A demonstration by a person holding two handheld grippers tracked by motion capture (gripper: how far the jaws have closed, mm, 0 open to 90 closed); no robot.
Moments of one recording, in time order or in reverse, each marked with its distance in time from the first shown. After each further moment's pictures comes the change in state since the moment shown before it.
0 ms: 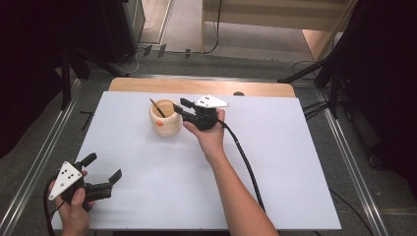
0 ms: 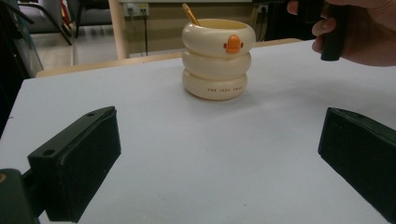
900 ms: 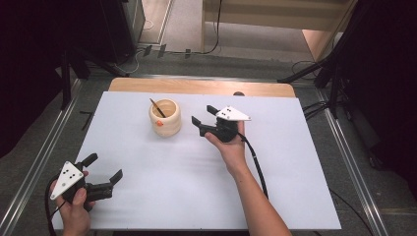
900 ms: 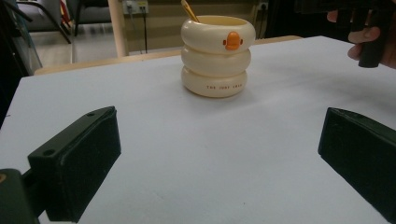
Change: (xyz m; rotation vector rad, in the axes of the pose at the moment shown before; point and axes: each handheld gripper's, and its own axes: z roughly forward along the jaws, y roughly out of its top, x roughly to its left) left arm -0.001 -0.001 0.002 0.008 -0.002 -0.001; right arm -0.012 -0.027 -0.056 0.010 -0.114 0.029
